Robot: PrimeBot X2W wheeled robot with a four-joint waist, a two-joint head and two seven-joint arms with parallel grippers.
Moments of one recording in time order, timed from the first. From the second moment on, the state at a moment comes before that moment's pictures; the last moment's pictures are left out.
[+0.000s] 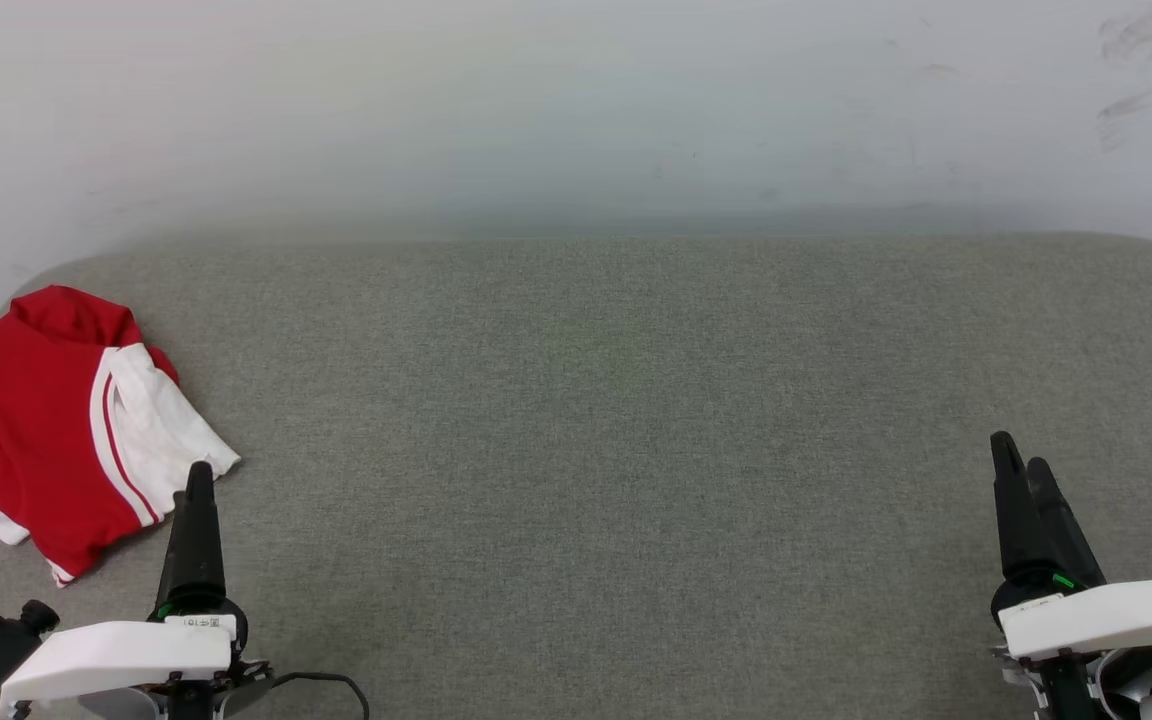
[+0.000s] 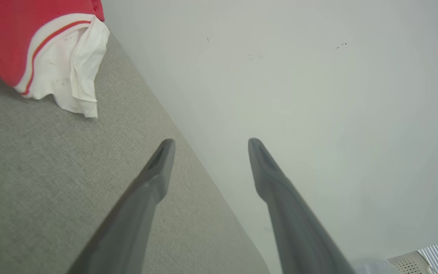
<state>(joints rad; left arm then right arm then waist) -0.03 0.04 0.19 0.12 -1.14 -0.11 -0.06 -0.05 -0.05 -0.10 0.14 0.86 0.13 -0.06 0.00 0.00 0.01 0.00</state>
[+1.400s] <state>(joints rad) -0.01 0.19 -0.27 -0.05 -0.32 0.21 -0.18 -0.05 -0.05 -0.02 0.05 0.08 0.13 -0.18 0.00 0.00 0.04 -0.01</state>
